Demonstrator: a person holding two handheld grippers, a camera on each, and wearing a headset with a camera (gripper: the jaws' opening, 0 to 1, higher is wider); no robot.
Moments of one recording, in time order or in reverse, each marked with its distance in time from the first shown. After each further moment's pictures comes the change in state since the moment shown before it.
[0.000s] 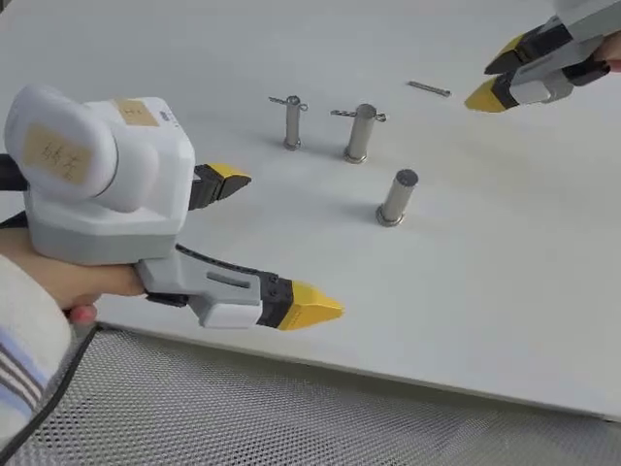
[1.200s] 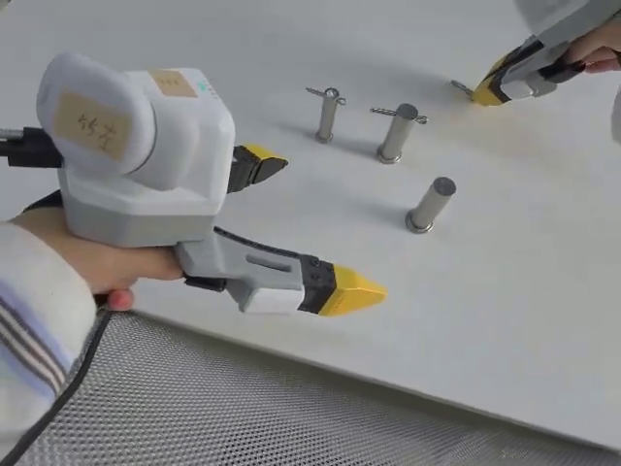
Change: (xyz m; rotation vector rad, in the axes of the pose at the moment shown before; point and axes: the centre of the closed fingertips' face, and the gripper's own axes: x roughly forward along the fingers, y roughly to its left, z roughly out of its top) left arm 0.003 0.006 0.016 -0.059 -0.084 0.007; right arm 0.061 -0.010 0.006 -0.092 0.142 0.065
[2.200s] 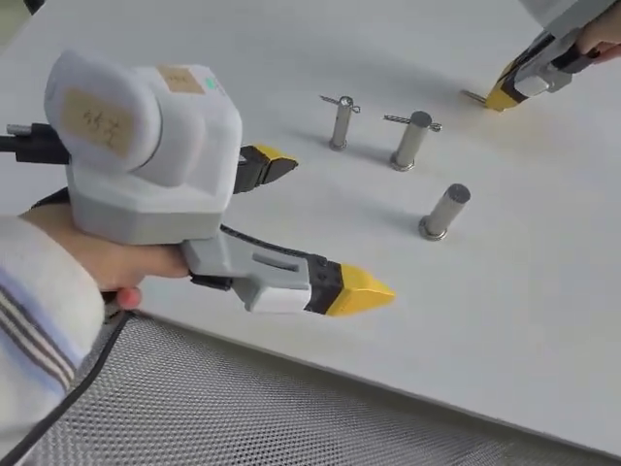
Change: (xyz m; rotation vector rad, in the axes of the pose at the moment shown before) left arm -0.007 -0.003 0.006 0.015 0.005 0.004; right arm -0.013 0.008 -0.003 -0.007 0.090 0.073
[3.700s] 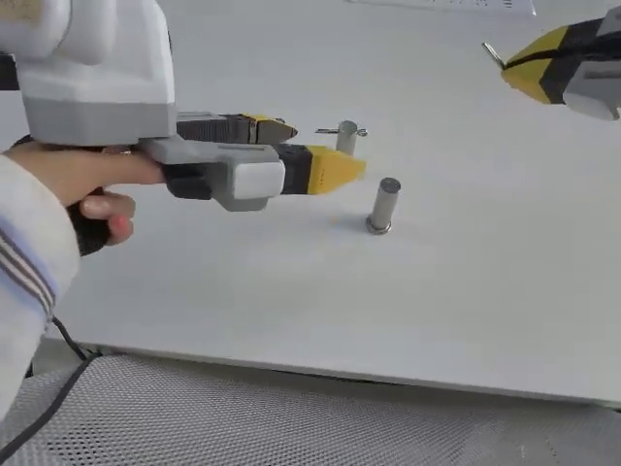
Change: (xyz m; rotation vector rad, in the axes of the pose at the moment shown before) left arm 0.010 0.001 0.076 -0.192 -0.117 -0.117; right arm -0.152 0.092 -0.011 -0.023 -0.495 -0.416
